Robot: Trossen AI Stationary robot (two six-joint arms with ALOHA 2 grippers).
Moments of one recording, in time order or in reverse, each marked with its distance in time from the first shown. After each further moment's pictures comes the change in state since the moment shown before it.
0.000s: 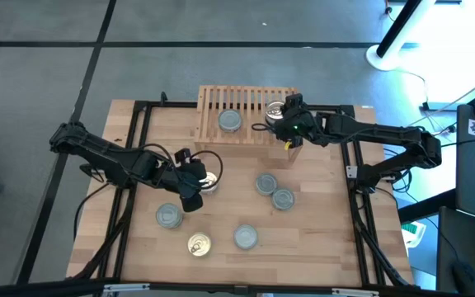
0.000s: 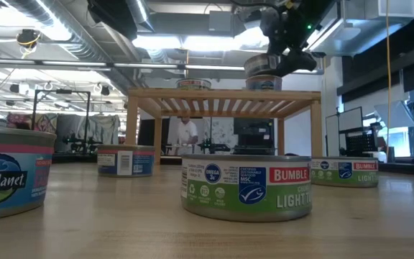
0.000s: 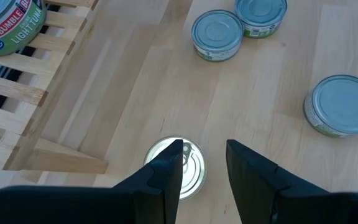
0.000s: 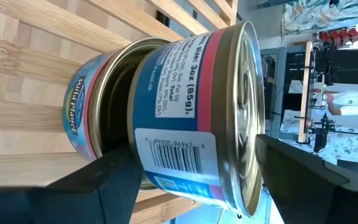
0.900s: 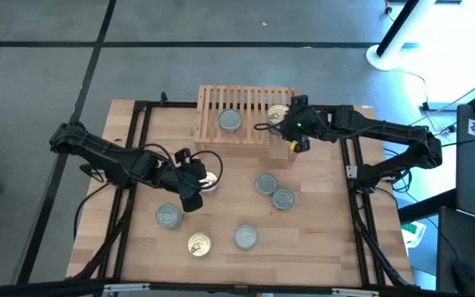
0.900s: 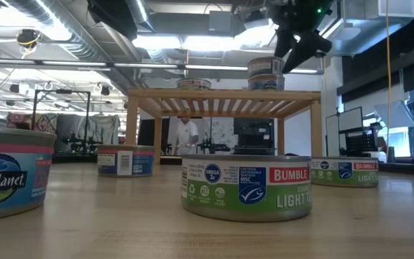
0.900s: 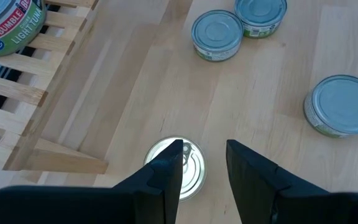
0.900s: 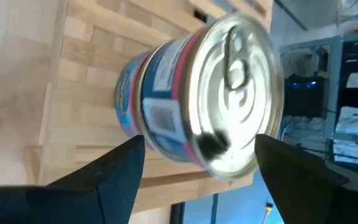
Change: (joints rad) left arm 0.000 0.000 0.000 0.000 0.000 0.000; right arm 0.000 -0.010 0.134 -0.290 -0.122 0.159
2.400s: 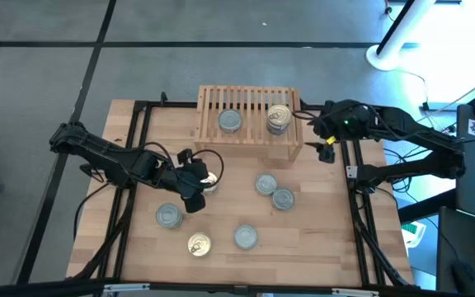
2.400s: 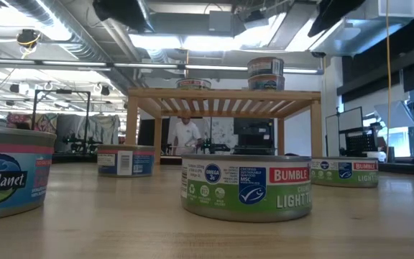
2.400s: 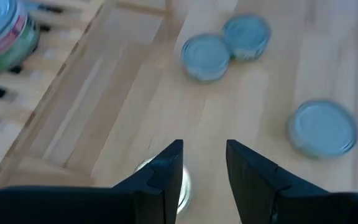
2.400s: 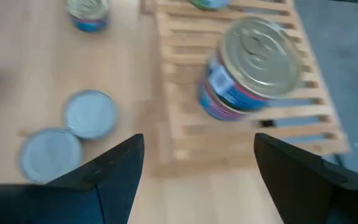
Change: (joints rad) left arm 0.000 0.000 0.000 0.089 0.000 0.003; right arm 0.000 -0.309 -0.010 -0.165 -0.391 0.430
